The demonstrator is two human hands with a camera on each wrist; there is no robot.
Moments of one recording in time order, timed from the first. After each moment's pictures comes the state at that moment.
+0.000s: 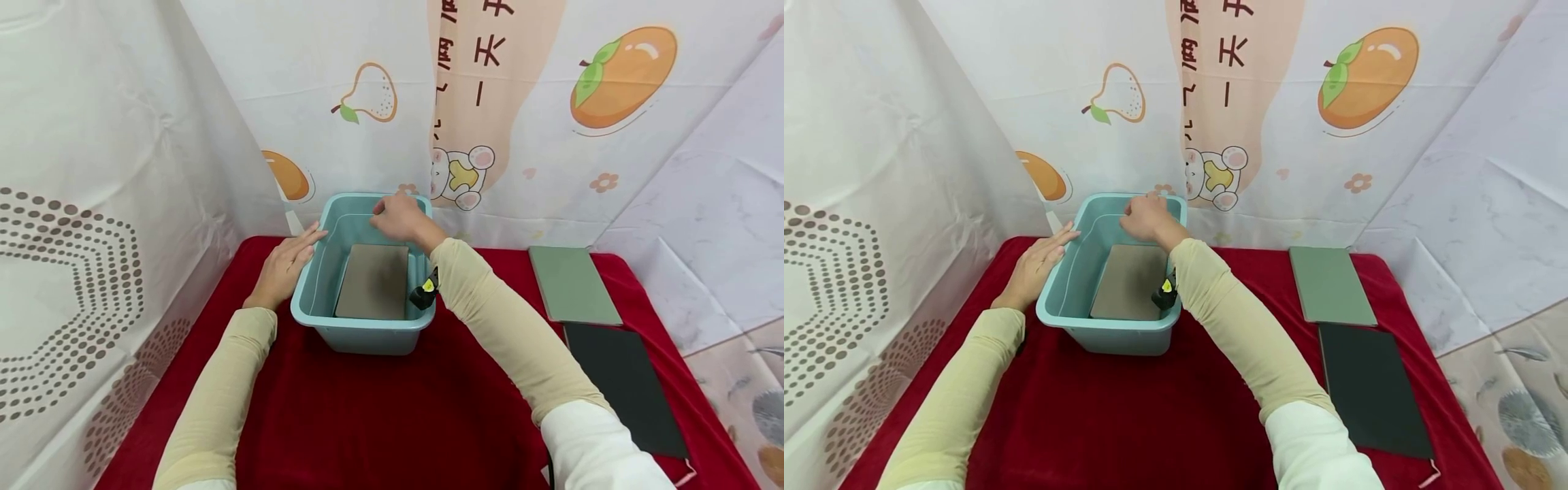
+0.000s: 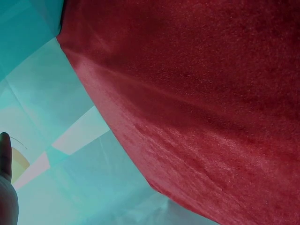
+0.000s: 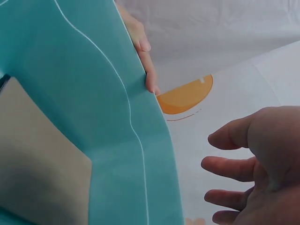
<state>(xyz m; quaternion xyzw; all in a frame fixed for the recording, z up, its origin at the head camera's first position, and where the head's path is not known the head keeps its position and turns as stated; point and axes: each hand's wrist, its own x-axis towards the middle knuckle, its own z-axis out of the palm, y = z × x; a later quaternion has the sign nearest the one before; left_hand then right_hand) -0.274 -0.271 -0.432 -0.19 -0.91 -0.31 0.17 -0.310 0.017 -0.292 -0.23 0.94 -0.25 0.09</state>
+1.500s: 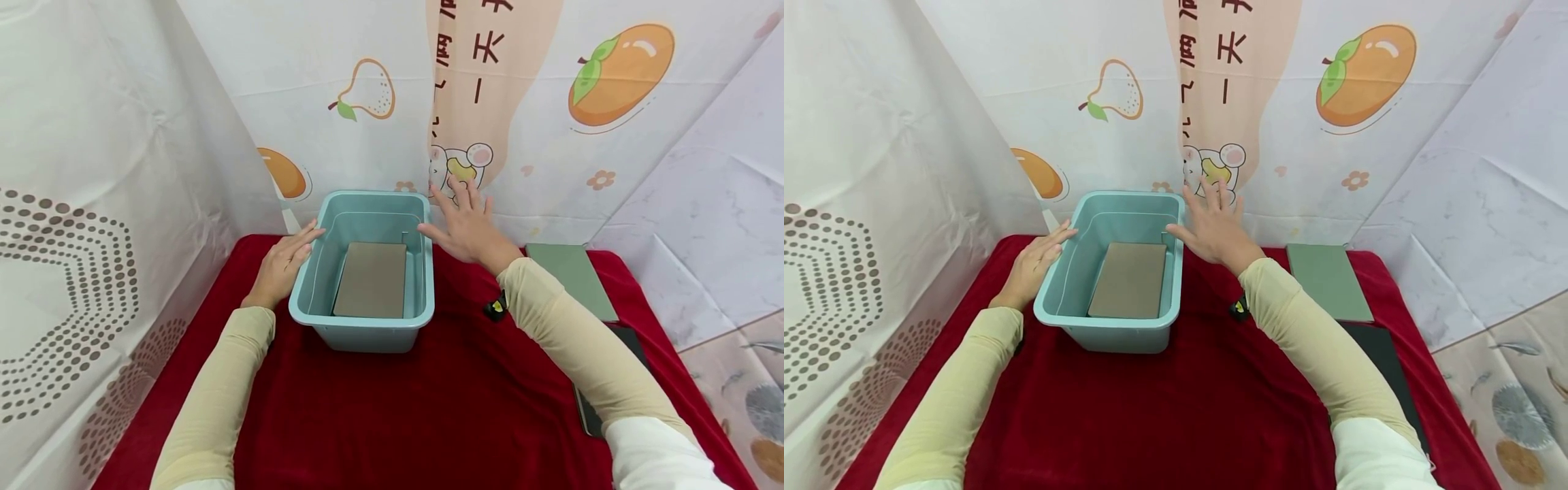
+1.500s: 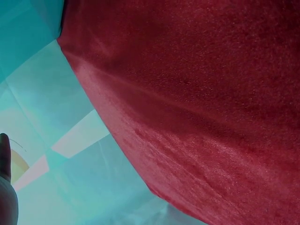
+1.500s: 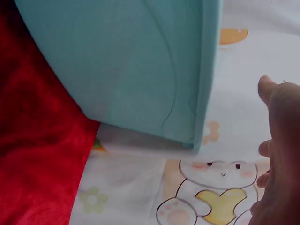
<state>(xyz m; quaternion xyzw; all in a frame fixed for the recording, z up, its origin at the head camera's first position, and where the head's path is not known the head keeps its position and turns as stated) -0.275 -0.269 -0.435 -0.18 -0.91 -0.33 0.17 -0.302 0.121 -0.329 -0.19 0.97 -0.13 -0.02</state>
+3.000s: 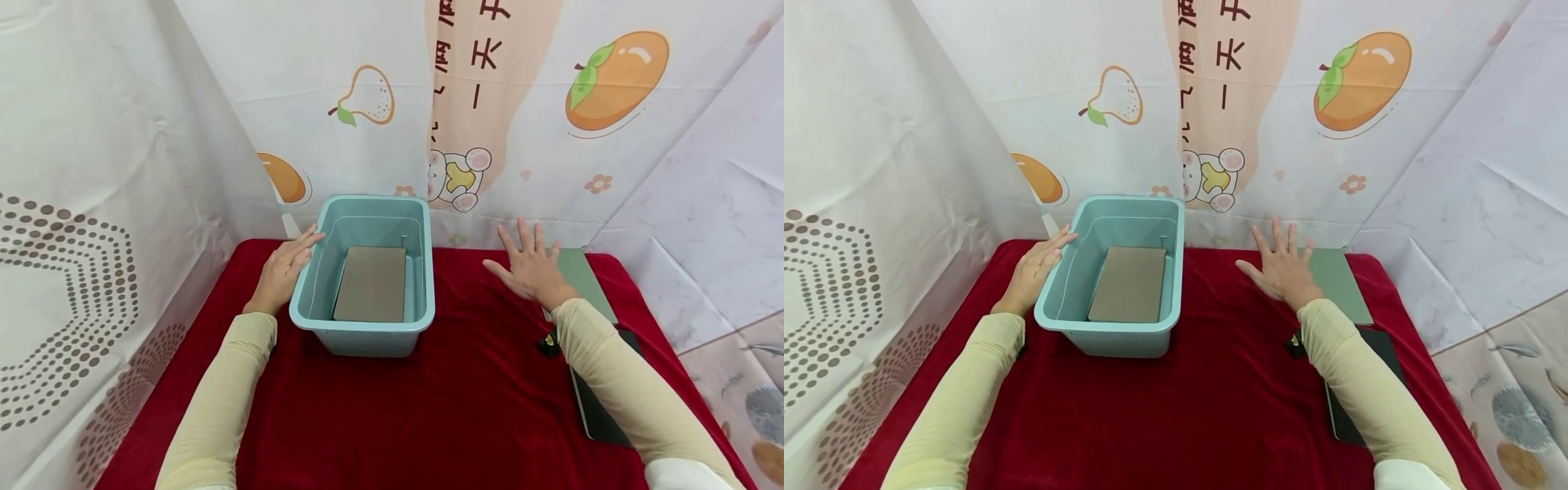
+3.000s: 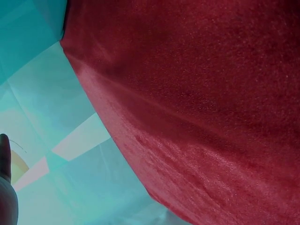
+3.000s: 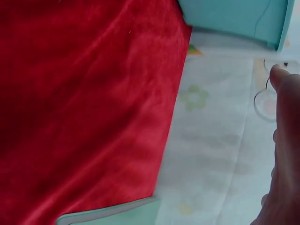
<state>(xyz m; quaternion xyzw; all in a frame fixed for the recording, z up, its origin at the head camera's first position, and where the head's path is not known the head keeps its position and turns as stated) -0.272 -0.267 -0.436 -0.18 -0.91 -0.35 0.17 -0.286 0.238 -0.407 -0.11 0.99 -0.09 0.00</state>
